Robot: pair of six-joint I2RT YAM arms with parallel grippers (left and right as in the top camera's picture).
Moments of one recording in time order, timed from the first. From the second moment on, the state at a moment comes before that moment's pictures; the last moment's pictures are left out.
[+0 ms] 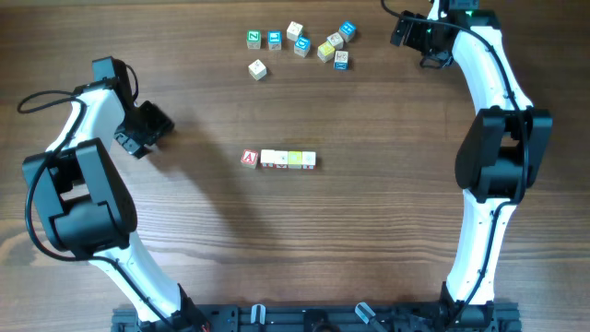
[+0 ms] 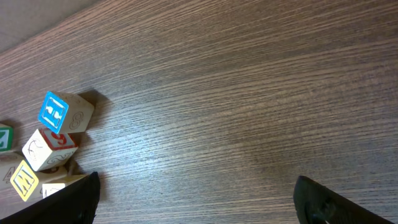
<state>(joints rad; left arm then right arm) 0.26 2.05 1.41 -0.81 0.08 -0.52 0.00 2.39 2.10 -0.75 -0.15 0.33</state>
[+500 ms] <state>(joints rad) 0.20 1.87 1.68 -1.04 0.20 -0.49 0.00 2.39 2.10 -0.75 -0.15 0.33</state>
